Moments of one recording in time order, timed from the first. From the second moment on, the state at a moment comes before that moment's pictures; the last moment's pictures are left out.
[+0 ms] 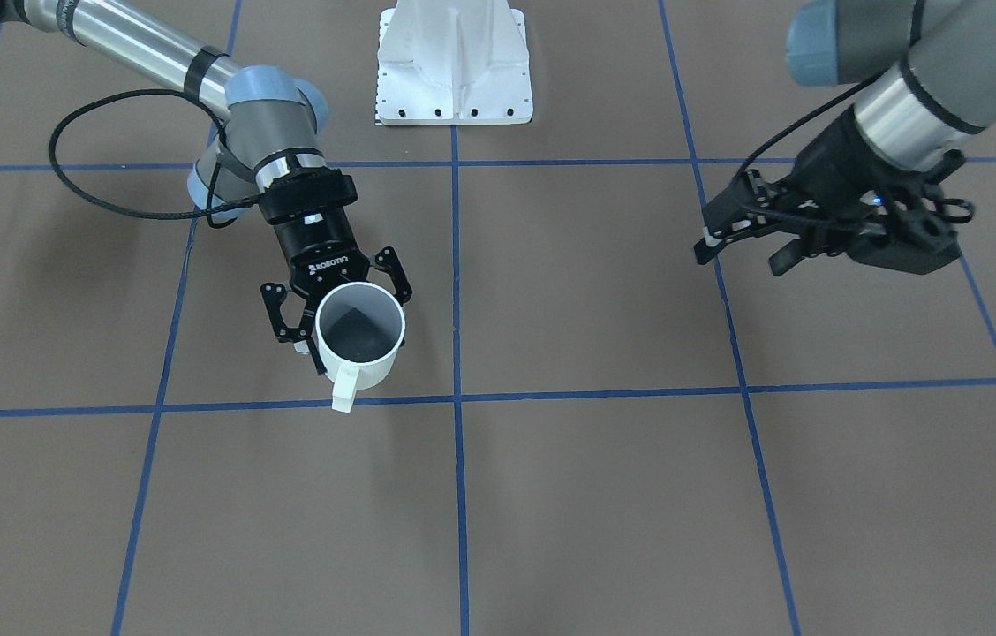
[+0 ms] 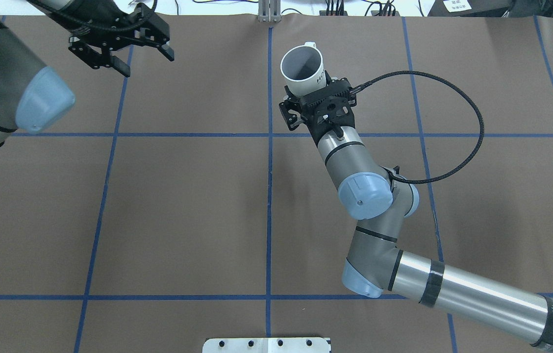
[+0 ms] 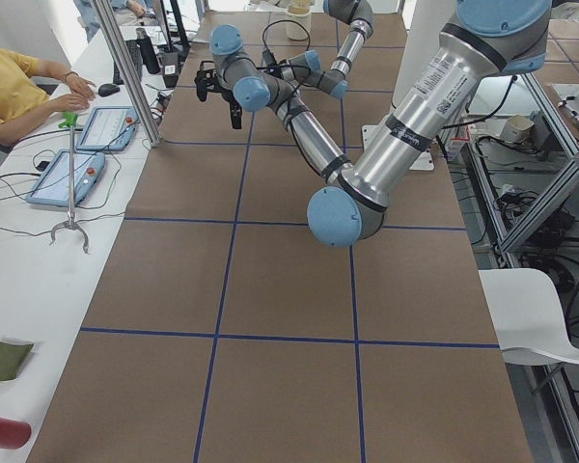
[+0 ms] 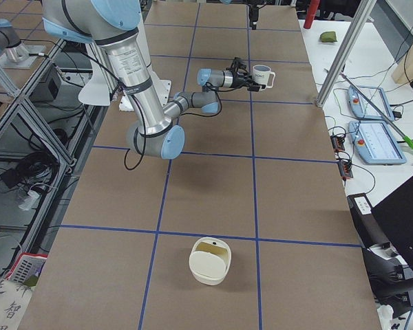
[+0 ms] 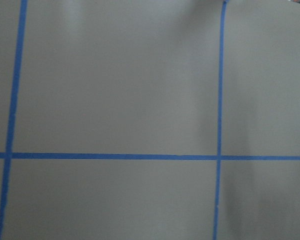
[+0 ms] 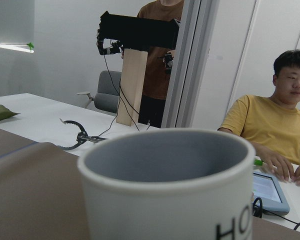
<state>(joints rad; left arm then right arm) -1.00 -2.26 -1.73 -1.68 -2.36 -1.18 0.45 -0.94 1.37 -0.49 0.81 0.56</state>
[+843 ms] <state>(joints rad) -0.87 -2.40 -1.54 -1.90 -2.18 -1.42 0.39 -0.83 1.36 -0.61 0.74 0.42</state>
